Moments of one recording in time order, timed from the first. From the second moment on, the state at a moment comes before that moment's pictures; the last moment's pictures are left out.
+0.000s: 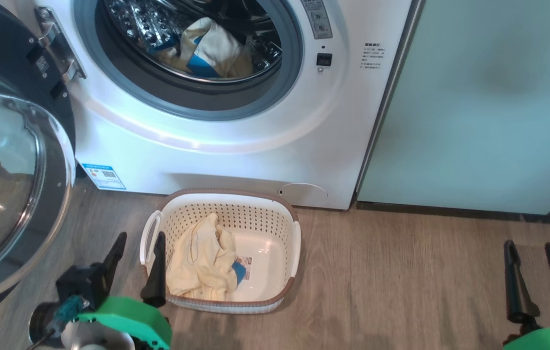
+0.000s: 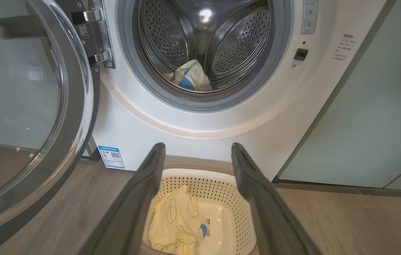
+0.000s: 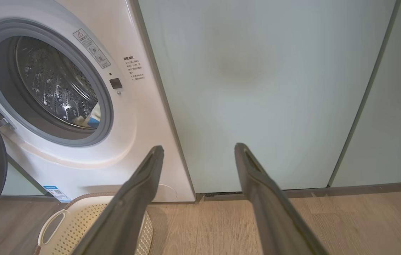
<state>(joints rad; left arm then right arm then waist) 0.03 0.44 -0.38 -0.12 -0.59 0.42 -0.23 0.18 -0.06 -0.05 -0.15 0.27 0.13 -0.05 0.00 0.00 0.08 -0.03</state>
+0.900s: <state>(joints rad) 0.04 0.43 -0.39 -0.12 -0.59 0.42 -0.23 0.20 -0.06 -0.04 -0.17 0.26 0.13 -0.02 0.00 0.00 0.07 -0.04</state>
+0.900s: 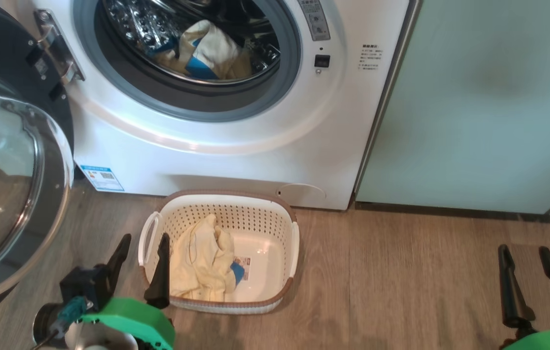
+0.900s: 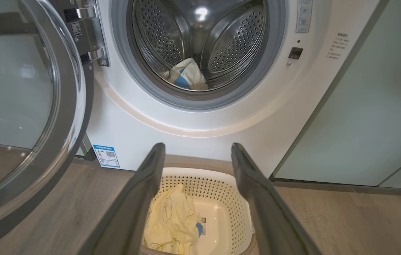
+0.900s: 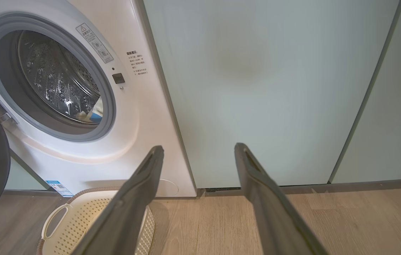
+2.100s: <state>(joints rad) -0.57 0.35 -0.40 0.52 -0.67 0.16 -0.23 -0.10 -0.07 -0.02 -0.16 0.31 0.13 -0.15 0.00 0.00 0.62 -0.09</state>
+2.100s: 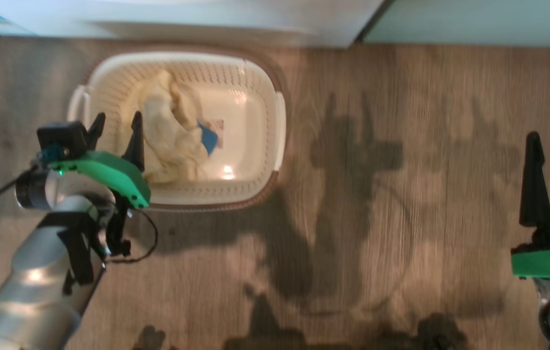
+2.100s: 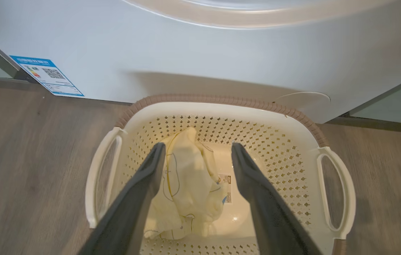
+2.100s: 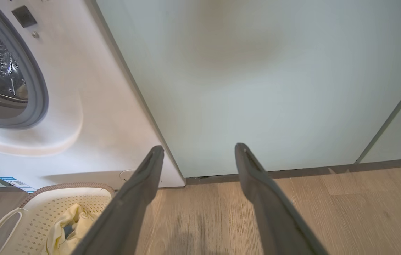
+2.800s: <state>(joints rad) -0.92 0.37 -0.45 0.93 -0.63 0.04 -0.17 -0.24 -0.07 0.07 -0.06 0.36 0.13 -0.24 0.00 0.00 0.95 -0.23</state>
